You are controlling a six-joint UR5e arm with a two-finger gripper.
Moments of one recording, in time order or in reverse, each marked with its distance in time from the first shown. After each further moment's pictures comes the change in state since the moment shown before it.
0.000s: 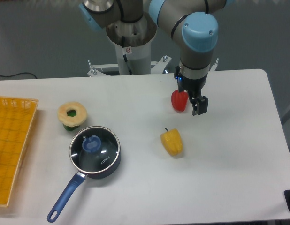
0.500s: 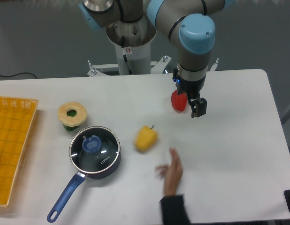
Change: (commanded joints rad) arm -0.018 -0.003 -0.006 0.017 0.000 -0.035
